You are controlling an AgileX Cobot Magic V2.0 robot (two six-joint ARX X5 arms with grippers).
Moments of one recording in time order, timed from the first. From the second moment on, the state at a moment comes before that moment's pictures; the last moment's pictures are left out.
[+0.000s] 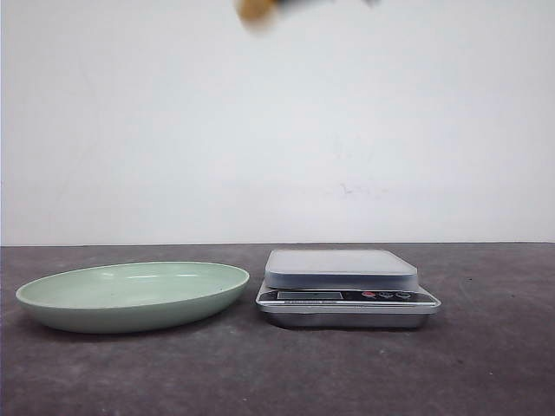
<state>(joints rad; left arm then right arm) -0.96 0.77 1.83 -1.43 -0.18 -0.31 0.76 1.53 1.59 -0.37 -0.02 0.49</state>
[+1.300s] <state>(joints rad) -0.96 0.77 1.83 -1.43 -0.21 -0.28 0.90 2.09 1.61 -0.52 -0.23 0.76</state>
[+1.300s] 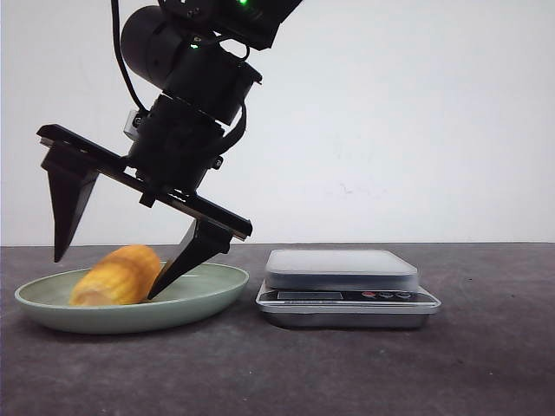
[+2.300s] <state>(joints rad) -0.96 0.77 1.82 -1.43 -0.32 -0.29 1.45 1.14 1.61 -0.65 0.83 0.04</state>
